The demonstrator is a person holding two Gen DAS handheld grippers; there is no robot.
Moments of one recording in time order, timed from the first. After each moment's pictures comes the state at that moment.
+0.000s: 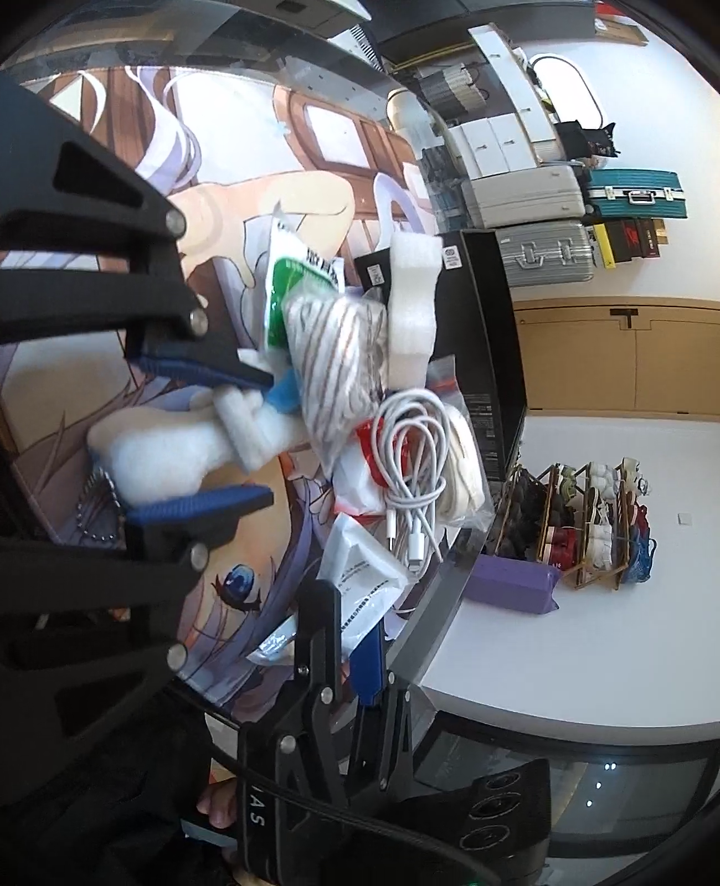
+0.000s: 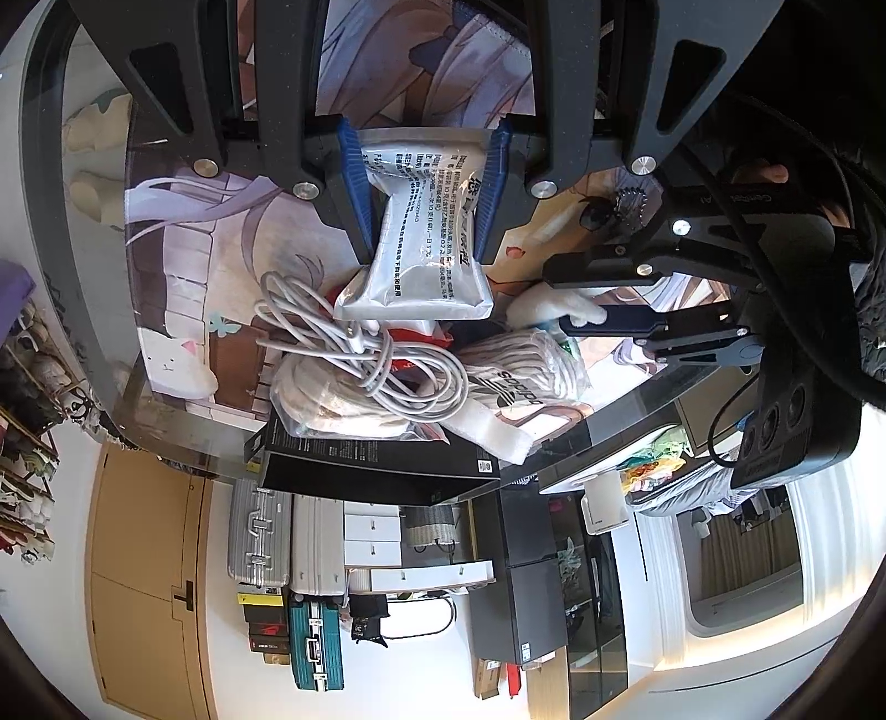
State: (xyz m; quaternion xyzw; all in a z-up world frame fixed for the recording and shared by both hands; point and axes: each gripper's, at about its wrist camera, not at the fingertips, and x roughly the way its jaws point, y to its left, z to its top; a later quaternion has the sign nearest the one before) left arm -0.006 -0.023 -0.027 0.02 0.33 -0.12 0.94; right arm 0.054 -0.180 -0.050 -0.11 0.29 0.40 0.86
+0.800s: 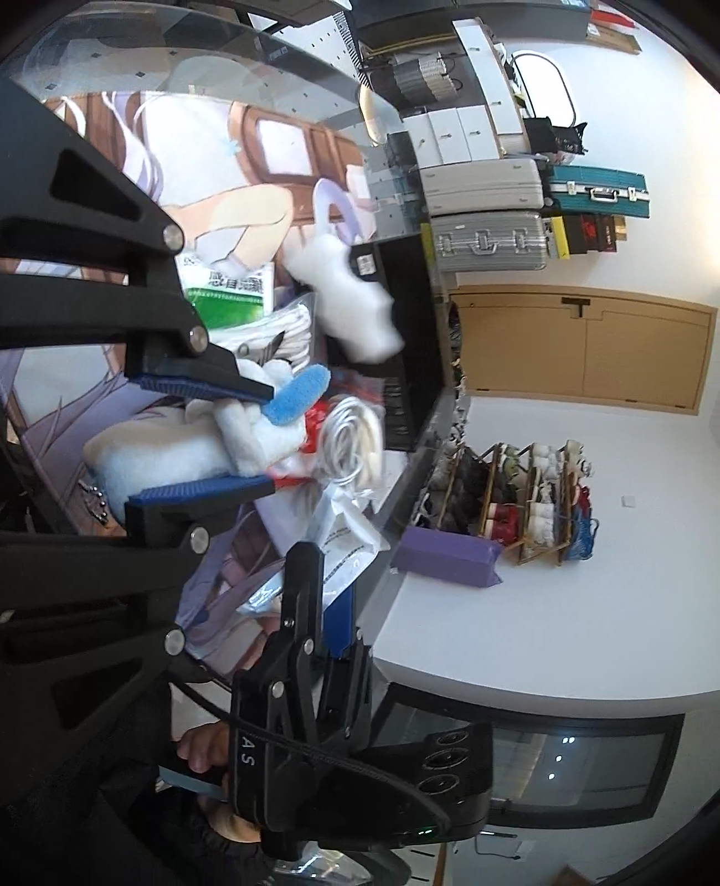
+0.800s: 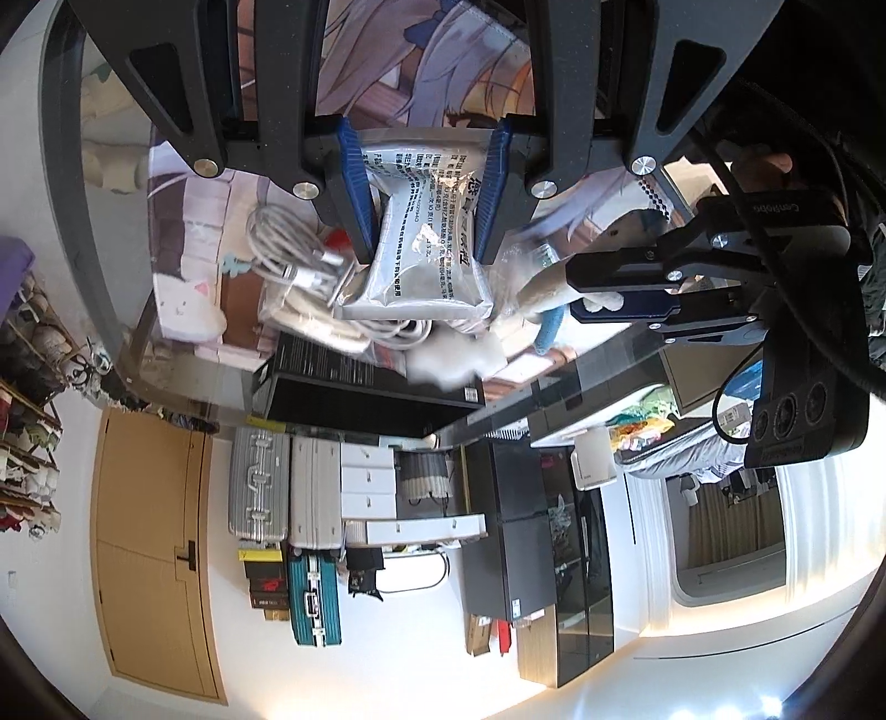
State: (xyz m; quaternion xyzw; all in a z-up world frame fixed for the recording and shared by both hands) left arm -0.035 -0.015 0.019 -0.01 0.26 -0.15 0.95; right arm 0.039 -0.189 -0.017 -0.09 0.23 0.41 0.88
